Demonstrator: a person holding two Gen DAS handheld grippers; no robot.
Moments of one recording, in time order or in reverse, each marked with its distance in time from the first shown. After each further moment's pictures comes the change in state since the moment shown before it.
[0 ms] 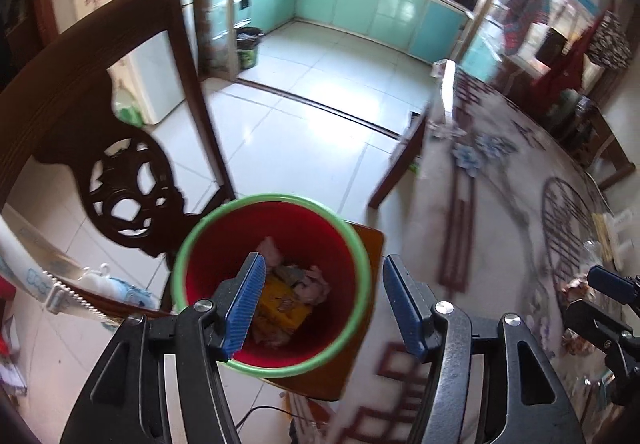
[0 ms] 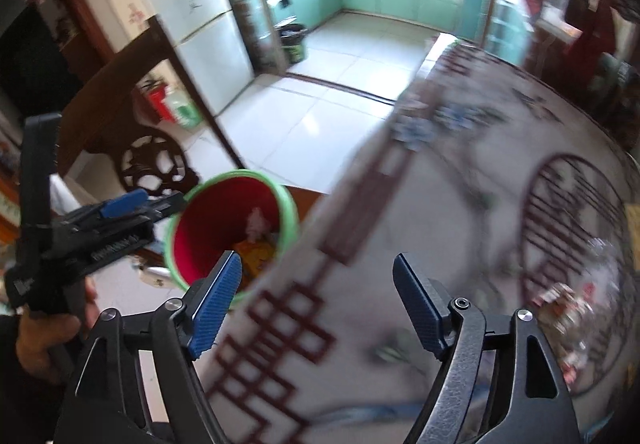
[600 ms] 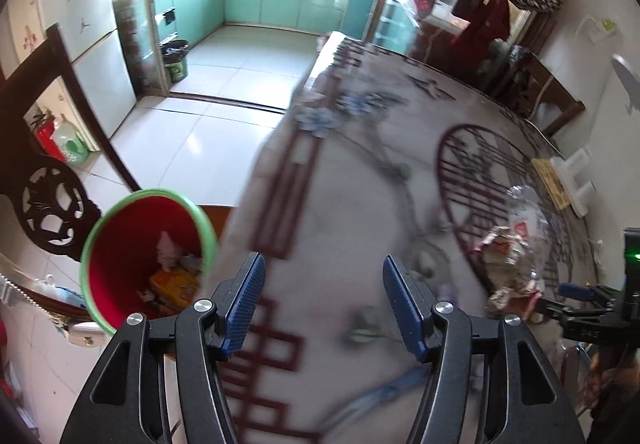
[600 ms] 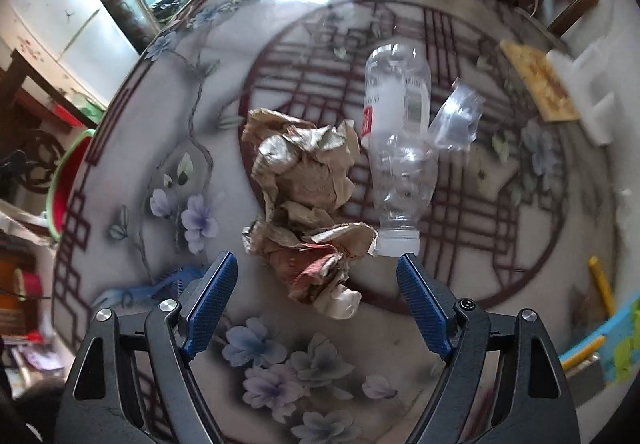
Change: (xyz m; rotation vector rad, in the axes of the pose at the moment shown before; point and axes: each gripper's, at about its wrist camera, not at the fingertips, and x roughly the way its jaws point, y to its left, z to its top) left arm -0.018 -0.193 -0.042 0.158 0.023 -0.118; right arm -0.023 -0.247 -0.111 0.255 0.200 -0.168
